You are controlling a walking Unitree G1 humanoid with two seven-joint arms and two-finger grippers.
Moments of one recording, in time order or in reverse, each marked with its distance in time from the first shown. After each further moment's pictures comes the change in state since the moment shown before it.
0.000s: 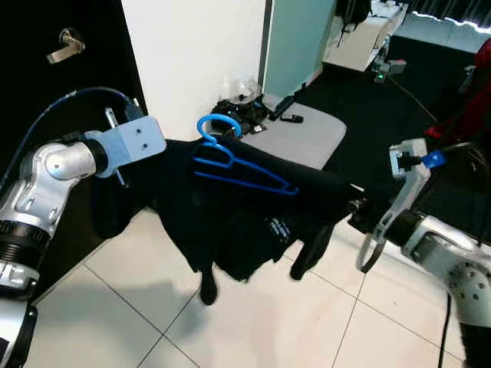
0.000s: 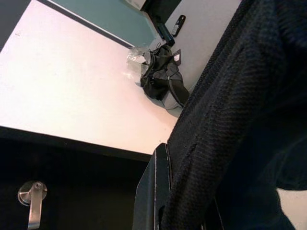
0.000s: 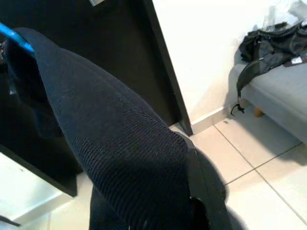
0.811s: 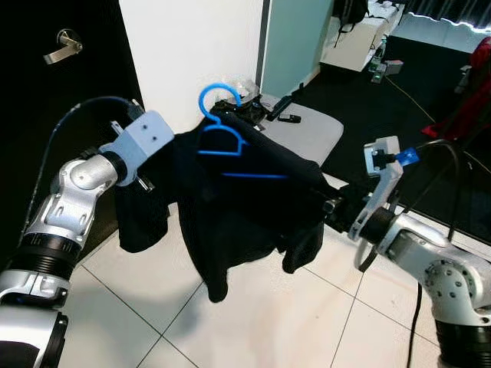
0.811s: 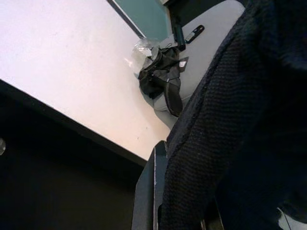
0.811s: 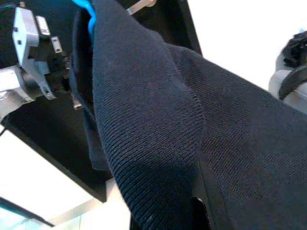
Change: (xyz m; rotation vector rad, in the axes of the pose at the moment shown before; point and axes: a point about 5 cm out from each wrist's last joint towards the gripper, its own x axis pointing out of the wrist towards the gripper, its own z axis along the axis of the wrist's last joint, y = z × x) left arm 0.016 -0.022 0.004 -0.336 -0.005 0.133; right arm 0.030 0.042 -0.011 0.090 -0.032 0.158
